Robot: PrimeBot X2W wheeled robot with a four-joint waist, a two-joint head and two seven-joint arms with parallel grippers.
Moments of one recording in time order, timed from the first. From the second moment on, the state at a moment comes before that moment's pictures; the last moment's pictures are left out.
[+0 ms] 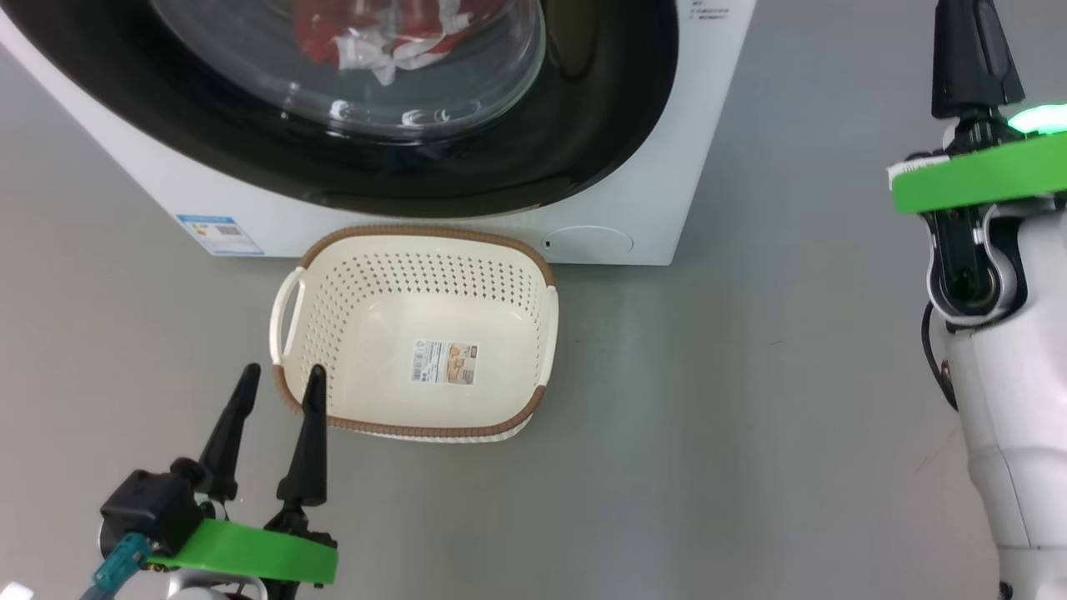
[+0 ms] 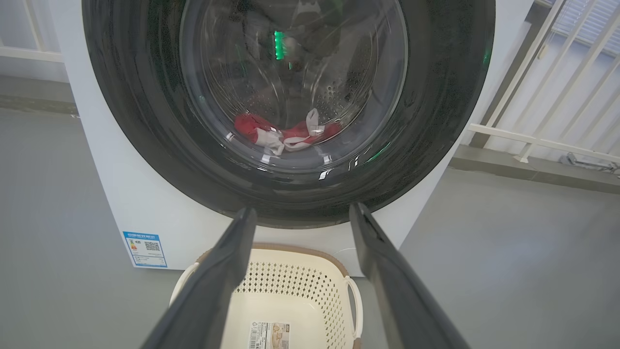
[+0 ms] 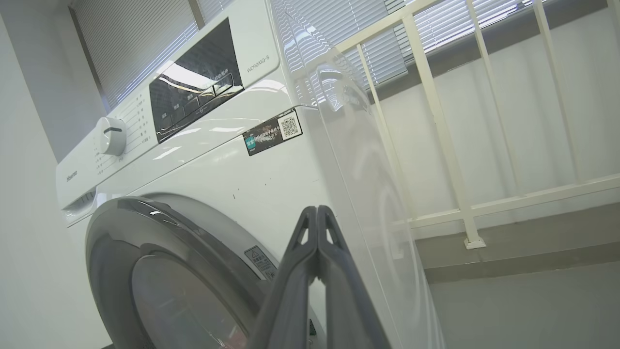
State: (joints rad) left arm -0.14 0.10 -0.15 0.14 -0.38 -0.13 -0.25; right arm -0.76 -0.21 0.05 0.29 0.63 0.13 -0.26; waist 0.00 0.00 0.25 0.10
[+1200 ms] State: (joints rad) left arm -0.28 0.10 -0.23 0.14 -0.43 -0.13 -0.25; right arm -1.23 -0.38 0.36 0.65 1.61 0.13 0.44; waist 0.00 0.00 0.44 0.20
